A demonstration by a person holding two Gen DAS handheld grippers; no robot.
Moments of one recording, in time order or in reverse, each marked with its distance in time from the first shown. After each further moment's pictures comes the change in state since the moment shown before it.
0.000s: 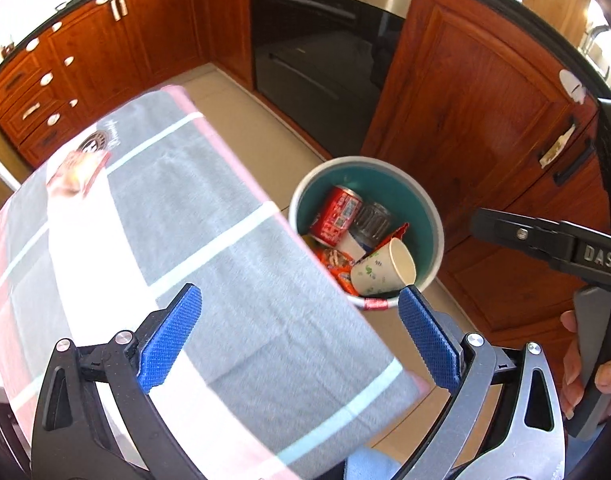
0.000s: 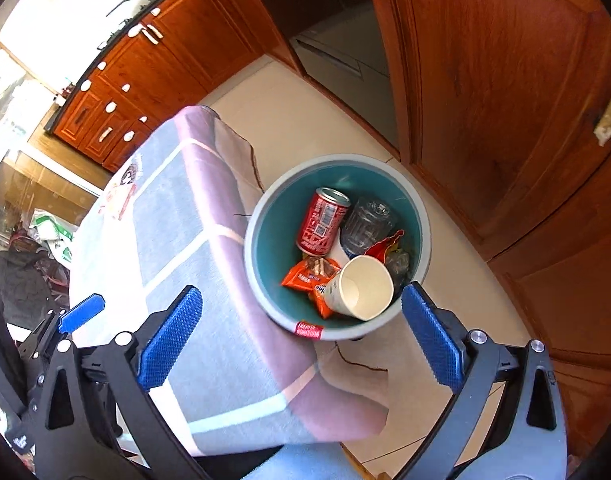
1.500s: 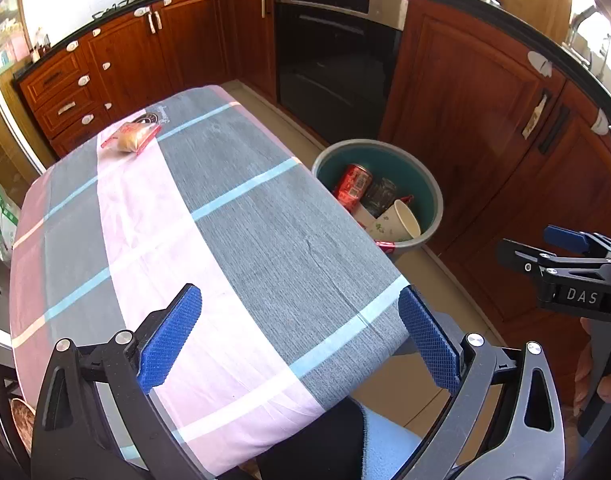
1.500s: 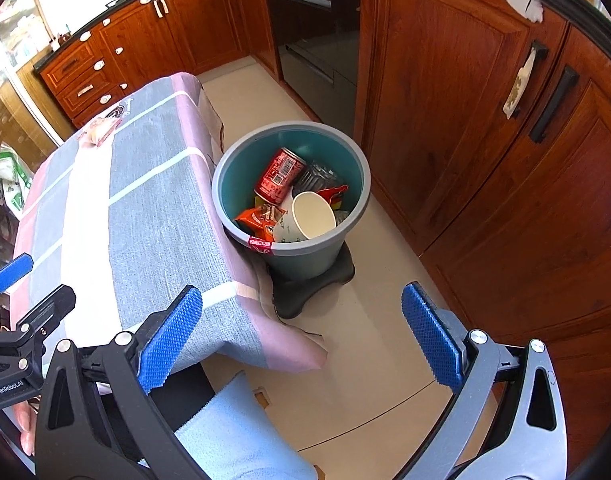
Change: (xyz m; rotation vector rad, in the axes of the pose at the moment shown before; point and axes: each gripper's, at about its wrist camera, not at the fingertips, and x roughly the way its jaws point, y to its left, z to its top) left arm -0.055 -0.003 -0.100 -0.021 -0.106 0.069; right arm -0.047 0.019 -0.113 -0.167 -0.074 -0.243
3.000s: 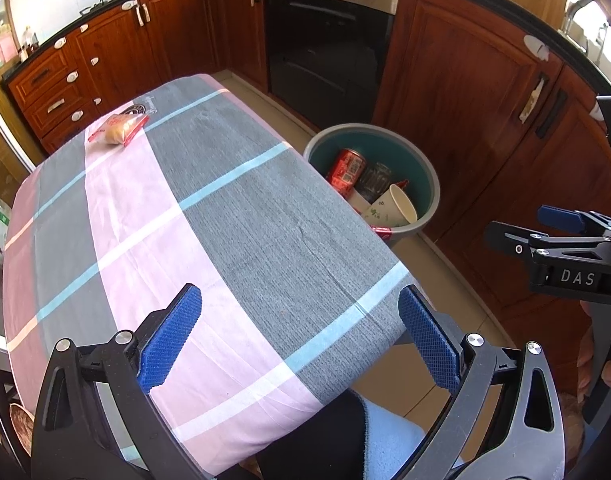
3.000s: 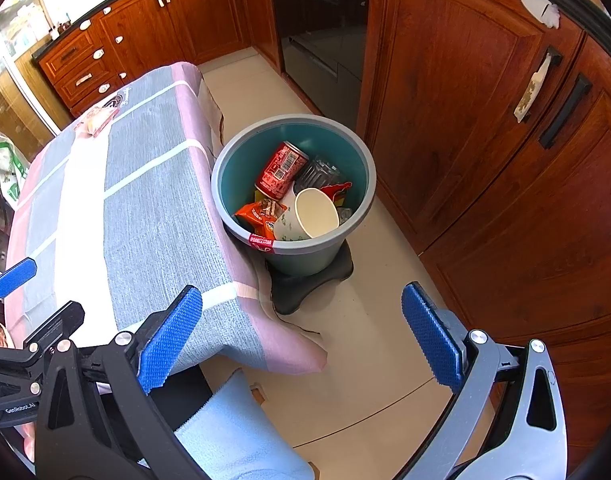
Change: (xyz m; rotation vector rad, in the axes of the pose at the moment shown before) left arm 0.015 -0.004 -0.004 0.023 0.048 -0.016; right arm 0.008 0.009 0.005 -0.027 0.030 -0.019
